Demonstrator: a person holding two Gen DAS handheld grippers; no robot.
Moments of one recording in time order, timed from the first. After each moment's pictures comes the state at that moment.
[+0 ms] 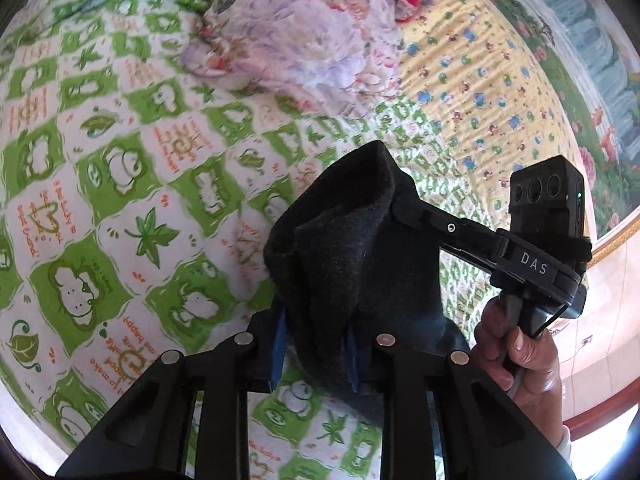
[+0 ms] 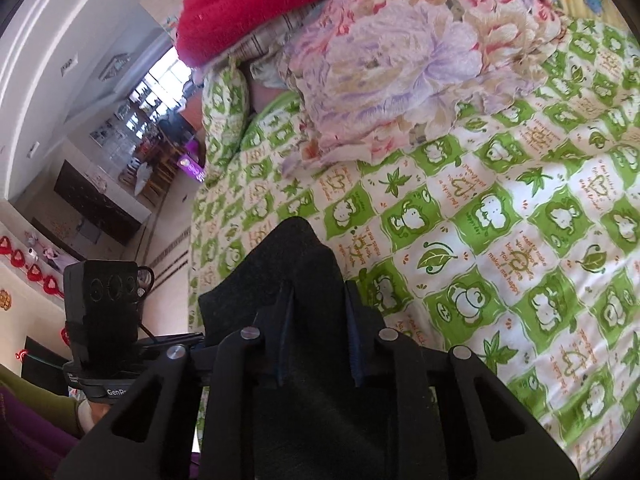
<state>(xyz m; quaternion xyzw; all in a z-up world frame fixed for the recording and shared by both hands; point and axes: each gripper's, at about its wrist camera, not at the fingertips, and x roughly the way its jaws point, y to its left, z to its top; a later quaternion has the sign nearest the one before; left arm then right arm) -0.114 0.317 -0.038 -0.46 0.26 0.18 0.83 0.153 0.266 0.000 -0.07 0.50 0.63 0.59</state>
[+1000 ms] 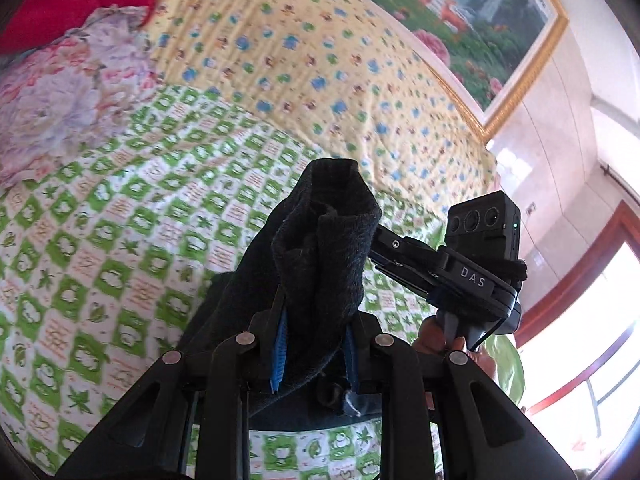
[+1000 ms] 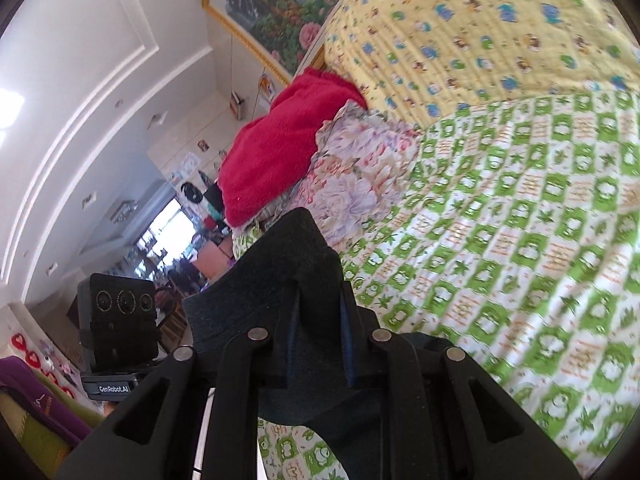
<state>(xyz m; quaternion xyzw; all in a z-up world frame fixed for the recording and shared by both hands) -0.020 0.128 0.094 -0.29 0.26 -0.03 0.92 0.165 -0.013 0.084 0.17 0.38 0.57 0.71</state>
